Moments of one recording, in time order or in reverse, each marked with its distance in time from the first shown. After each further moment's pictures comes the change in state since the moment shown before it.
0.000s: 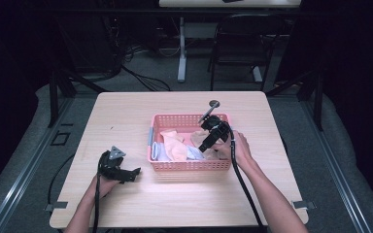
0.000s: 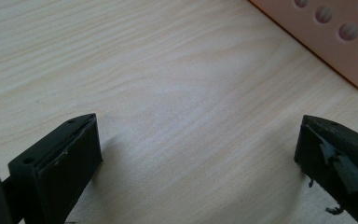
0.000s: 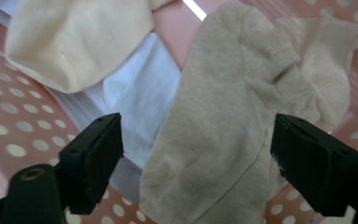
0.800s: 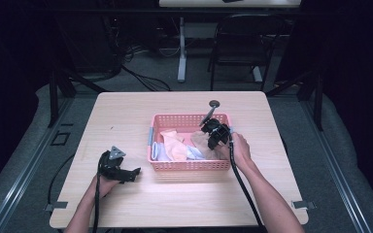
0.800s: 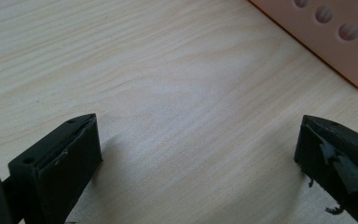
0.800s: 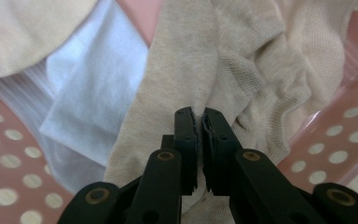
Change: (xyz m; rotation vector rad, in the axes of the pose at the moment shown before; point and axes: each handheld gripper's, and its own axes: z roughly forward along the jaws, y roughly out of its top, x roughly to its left) left arm 0.000 0.000 0.000 0.000 0.000 0.003; right arm -0.006 -0.003 0.018 0.095 -0.080 0.014
